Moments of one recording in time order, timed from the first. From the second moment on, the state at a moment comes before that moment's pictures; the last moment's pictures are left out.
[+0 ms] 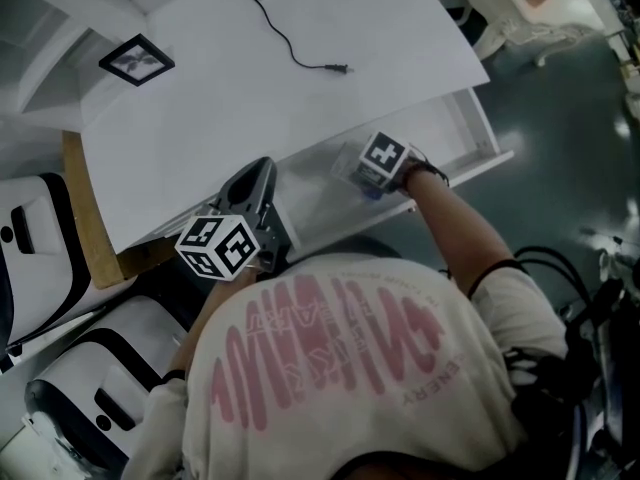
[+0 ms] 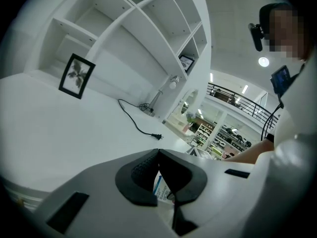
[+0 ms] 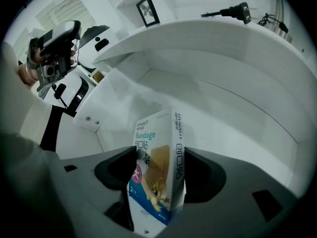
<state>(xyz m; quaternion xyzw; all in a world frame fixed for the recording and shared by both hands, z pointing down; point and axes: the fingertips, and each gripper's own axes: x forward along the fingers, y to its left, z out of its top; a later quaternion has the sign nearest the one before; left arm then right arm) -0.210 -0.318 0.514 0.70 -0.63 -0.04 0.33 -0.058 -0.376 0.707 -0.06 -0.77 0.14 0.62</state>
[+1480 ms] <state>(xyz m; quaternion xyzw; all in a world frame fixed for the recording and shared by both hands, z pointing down) -0.203 -0.335 0.418 0.75 -0.61 -0.06 0.23 0.007 -0.450 0.488 0.36 -0.85 0.22 0.32</state>
